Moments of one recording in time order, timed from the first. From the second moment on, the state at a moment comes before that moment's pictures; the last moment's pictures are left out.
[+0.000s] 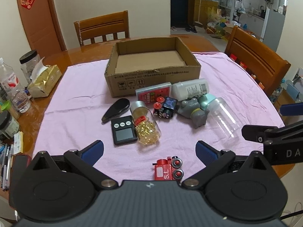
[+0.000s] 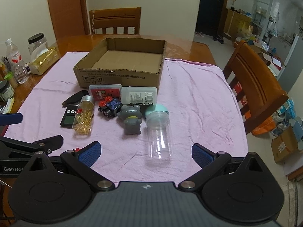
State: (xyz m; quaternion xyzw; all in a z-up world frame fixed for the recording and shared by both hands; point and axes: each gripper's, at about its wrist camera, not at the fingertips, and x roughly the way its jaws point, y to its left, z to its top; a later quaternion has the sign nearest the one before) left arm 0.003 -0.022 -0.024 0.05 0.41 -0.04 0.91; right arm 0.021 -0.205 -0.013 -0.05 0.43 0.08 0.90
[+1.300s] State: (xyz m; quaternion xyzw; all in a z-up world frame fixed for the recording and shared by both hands) left arm 0.041 0.027 -0.134 0.05 0.47 -0.05 0.88; right arm 0.043 -0.220 -0.073 -0.05 0.49 0.09 0.87
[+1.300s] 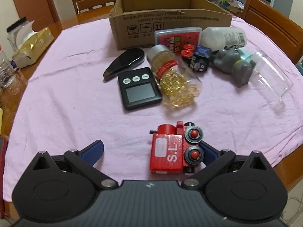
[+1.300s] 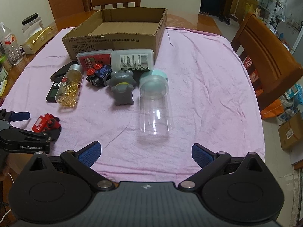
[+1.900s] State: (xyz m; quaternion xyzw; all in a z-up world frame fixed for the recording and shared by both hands) left arm 0.040 0.034 -0.131 0.01 0.49 -0.06 0.87; right arm 0.136 -0.196 -0.067 -0.19 0.46 0.28 0.82
